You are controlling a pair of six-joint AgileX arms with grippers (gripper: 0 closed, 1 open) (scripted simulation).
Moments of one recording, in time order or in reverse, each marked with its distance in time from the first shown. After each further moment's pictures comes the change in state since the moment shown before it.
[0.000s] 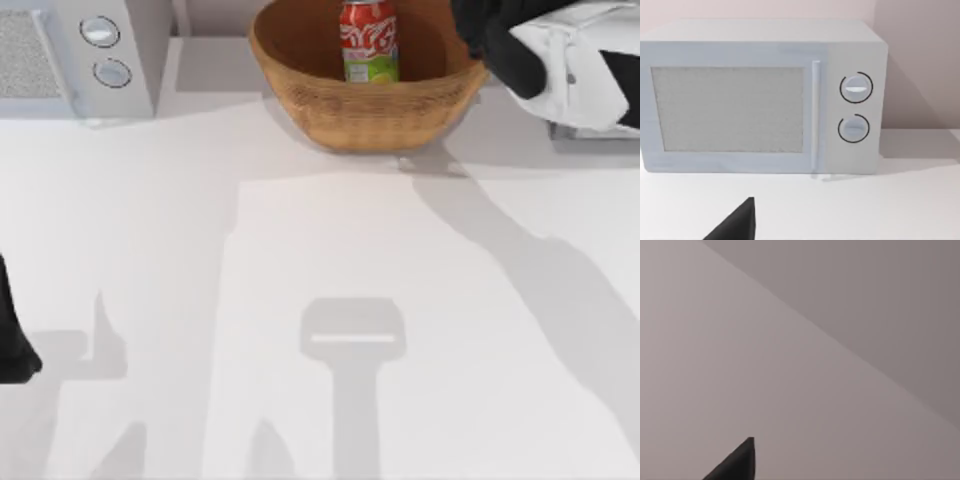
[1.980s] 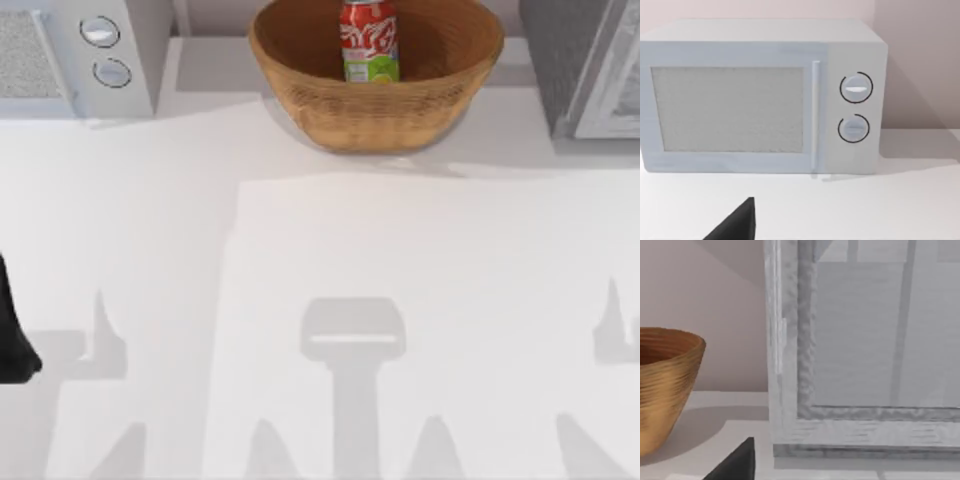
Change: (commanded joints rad) left arm 0.000 0.000 0.000 0.000 0.000 0.000; right arm -0.618 -1.815 -1.445 -0.323 -0.634 -0.011
